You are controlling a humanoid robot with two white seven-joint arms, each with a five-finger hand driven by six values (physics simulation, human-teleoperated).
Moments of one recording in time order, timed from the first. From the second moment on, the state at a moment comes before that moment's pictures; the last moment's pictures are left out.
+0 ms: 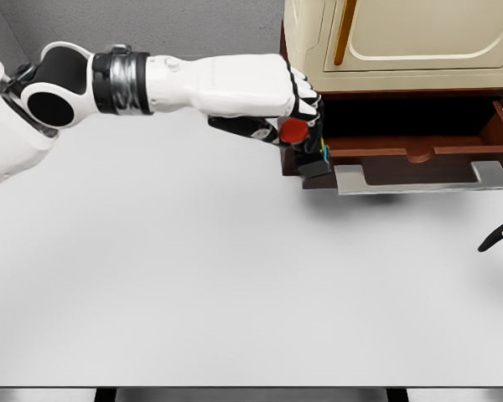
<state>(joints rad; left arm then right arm) -1.14 0.53 -0.97 -1.53 -0.02 -0.61 -0.46 0.46 -0.99 -0.42 -1.75 -0.03 -0.61 0.61</state>
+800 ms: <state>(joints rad) -1.27 0.12 -1.00 -1.00 -0.15 -0.61 -0.50 0.46 -0.99 -0.42 -1.75 -0.03 -0.61 0.61</state>
